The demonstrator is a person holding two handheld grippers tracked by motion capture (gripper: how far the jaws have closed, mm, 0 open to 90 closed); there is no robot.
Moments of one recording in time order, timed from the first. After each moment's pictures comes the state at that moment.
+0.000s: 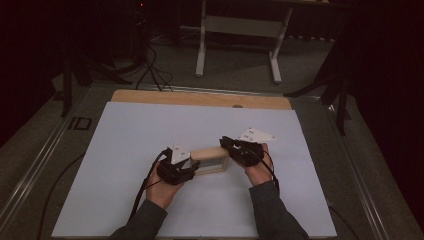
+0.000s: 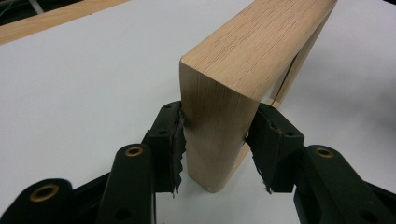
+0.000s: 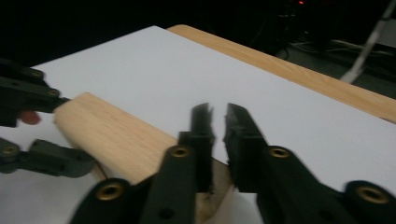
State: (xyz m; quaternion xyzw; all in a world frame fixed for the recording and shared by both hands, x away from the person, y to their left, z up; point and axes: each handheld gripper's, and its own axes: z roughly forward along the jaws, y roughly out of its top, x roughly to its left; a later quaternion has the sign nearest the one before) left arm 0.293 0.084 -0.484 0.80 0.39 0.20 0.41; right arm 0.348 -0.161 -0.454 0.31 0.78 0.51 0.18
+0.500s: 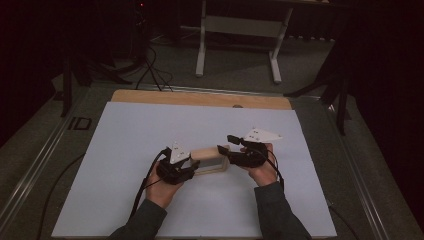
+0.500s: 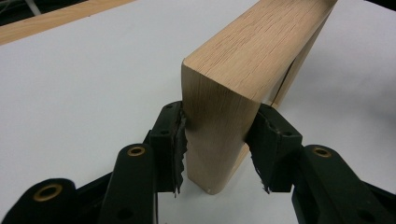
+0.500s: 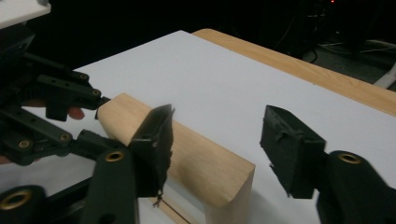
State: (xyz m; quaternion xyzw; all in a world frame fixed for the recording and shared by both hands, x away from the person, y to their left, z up) left arm 0.293 0.085 -0.484 0.80 0.39 0.19 0.42; right arm 0.344 -0.173 -0.447 0.28 0.79 0.53 0.13
